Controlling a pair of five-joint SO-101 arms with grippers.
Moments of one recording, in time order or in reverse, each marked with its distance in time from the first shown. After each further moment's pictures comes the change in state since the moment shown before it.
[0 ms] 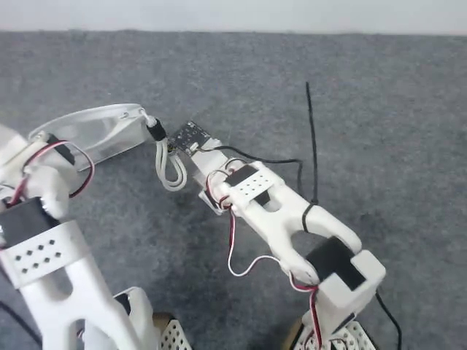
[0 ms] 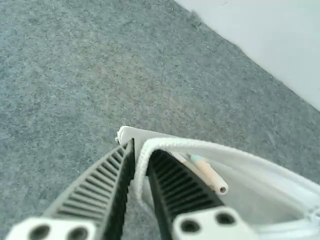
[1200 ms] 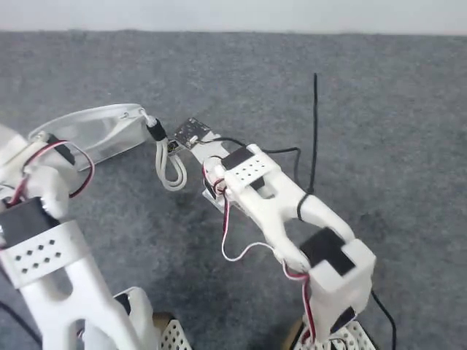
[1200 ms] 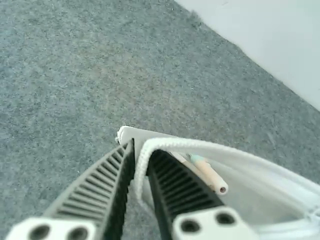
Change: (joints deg) left arm 0.0 0.0 0.0 0.0 0.0; right arm 0.9 8.3 -13.1 14.7 0.3
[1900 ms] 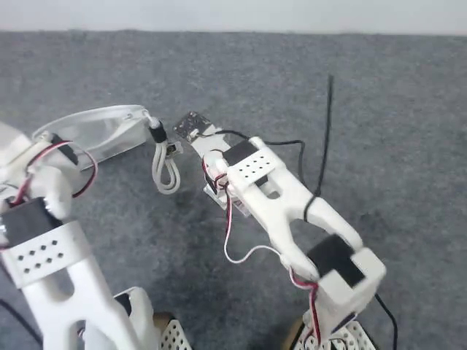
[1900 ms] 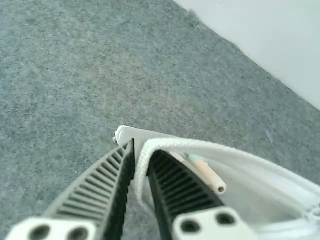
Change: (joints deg) left arm 1.2 -0.1 0.7 -0.1 0.0; right arm 0.3 -7.8 -1.5 8.1 0.0
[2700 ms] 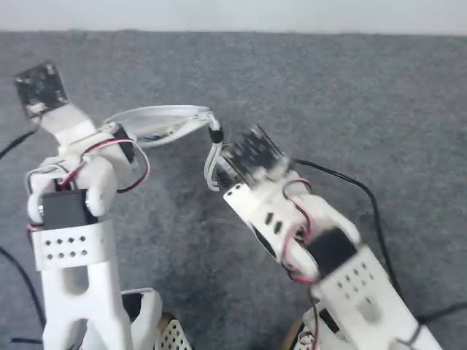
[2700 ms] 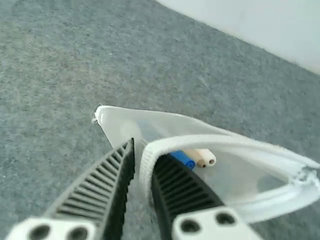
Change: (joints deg) left arm 19.3 0.0 -1.2 3.1 0.0; right arm -0.4 -66.7 38.3 -20.7 -2.2
